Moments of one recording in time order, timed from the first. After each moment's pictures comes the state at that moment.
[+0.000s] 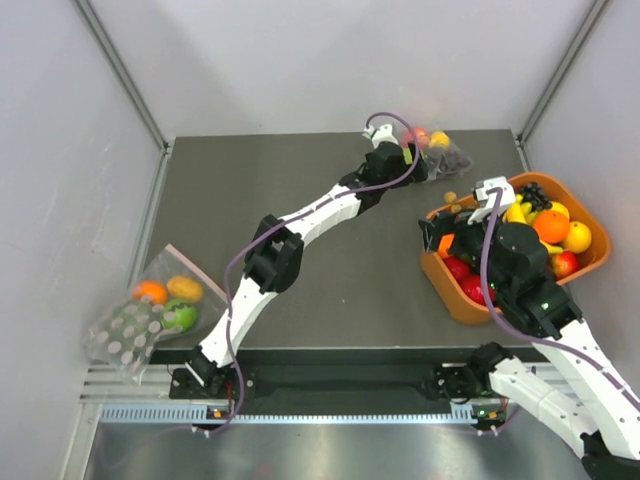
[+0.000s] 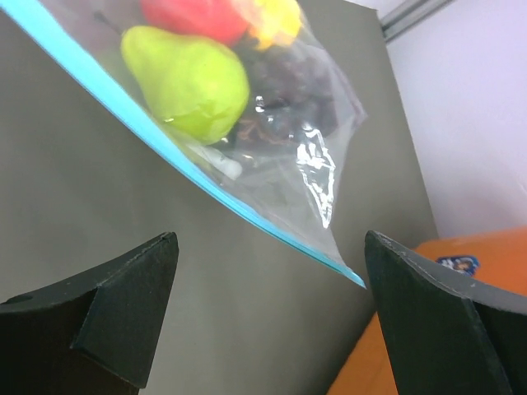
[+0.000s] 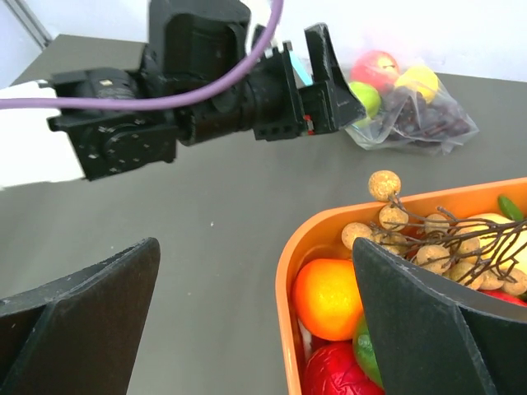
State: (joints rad) left arm -0.76 2.51 2.27 -0.09 -0.16 -0.74; right arm 0.53 0.65 0.87 -0.36 0.22 0.13
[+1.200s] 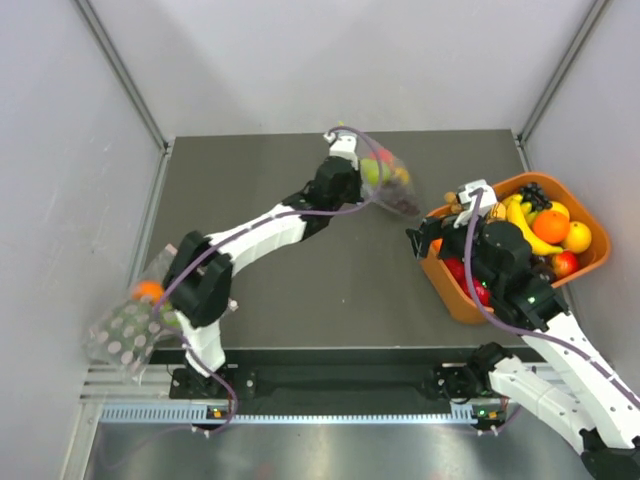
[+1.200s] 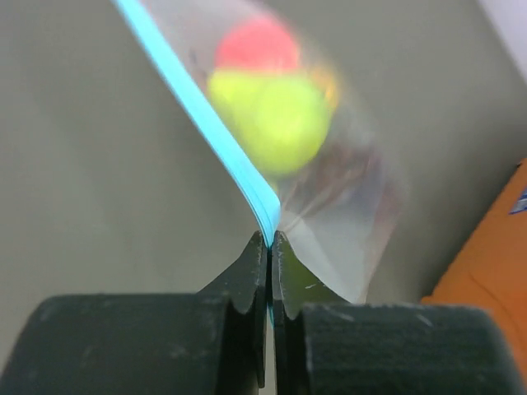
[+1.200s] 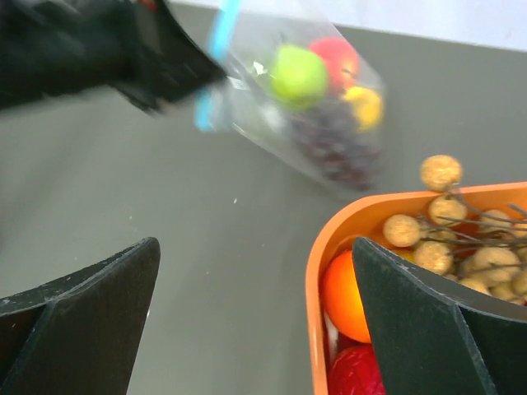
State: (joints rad) left arm -0.74 1.92 1.47 0.08 -0.26 -0.38; right arm 0.53 0.67 0.81 -0.32 0.13 0.14
